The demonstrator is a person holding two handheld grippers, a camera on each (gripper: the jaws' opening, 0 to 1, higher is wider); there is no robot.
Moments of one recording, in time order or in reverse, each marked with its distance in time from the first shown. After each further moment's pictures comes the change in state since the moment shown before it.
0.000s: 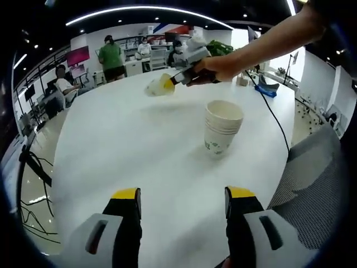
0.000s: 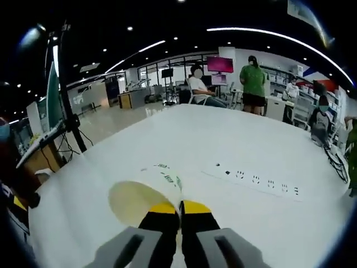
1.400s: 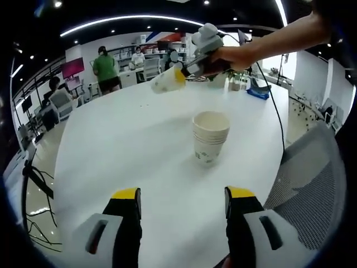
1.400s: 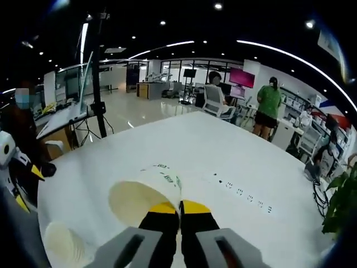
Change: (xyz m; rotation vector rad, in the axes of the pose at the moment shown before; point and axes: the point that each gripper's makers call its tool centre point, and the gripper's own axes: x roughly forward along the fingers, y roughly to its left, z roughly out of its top) left arm -0.010 -0.018 0.014 0.062 -0.061 -0.025; right arm -0.100 0.019 0.015 -0.210 0.020 0.030
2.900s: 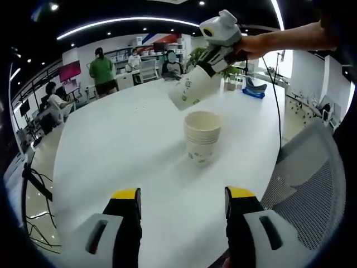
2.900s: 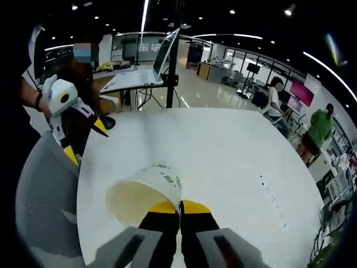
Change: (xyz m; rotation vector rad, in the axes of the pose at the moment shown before) left arm -0.003 -0.014 0.001 0.021 -0.007 -0.017; right arm -0.064 0.101 -0.028 -0.331 0.175 0.335
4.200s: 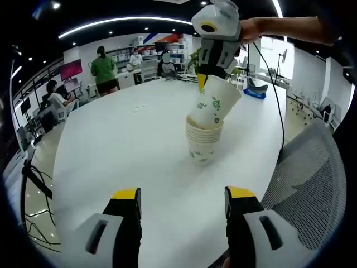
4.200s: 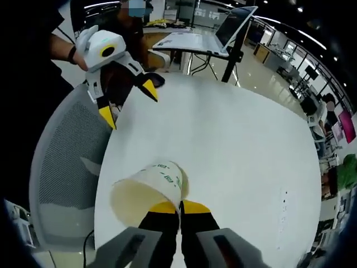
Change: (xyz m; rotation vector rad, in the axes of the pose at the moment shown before) left arm 0.004 0.006 -0.005 -0.013 0.001 0.005; right arm 0.010 0.057 -0.005 -0.308 0.326 0.268
